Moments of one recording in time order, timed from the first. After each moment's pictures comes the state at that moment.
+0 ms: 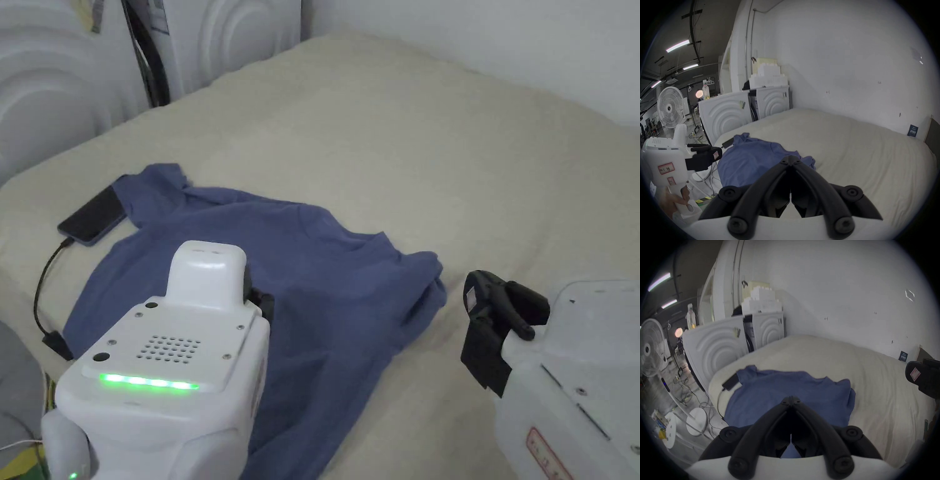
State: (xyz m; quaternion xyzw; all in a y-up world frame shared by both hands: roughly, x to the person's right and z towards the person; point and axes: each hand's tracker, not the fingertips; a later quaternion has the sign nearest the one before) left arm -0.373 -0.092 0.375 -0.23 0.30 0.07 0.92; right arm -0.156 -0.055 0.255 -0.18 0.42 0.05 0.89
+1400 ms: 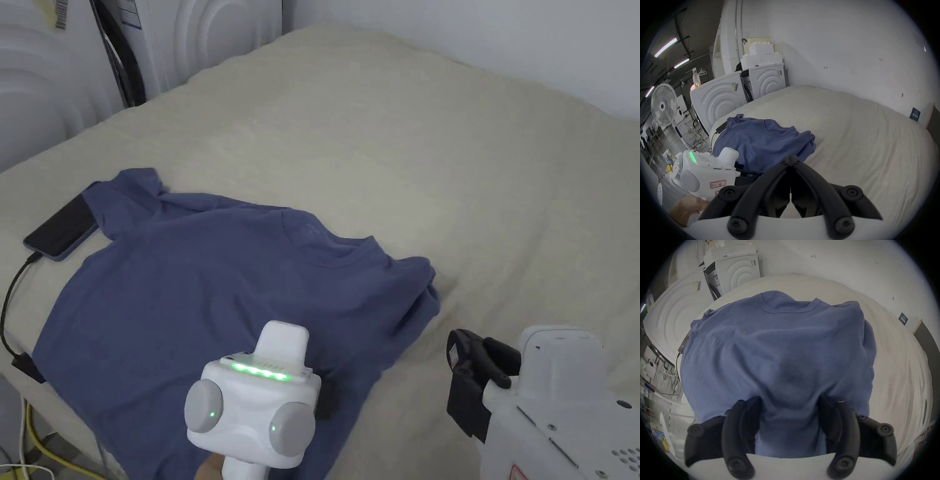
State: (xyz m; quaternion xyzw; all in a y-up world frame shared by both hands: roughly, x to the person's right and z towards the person) left arm -0.377 -0.209 0.289 -0.46 0.20 0.11 0.86; right arm -0.156 -0.093 0.236 -0.27 0.40 0.05 0.87
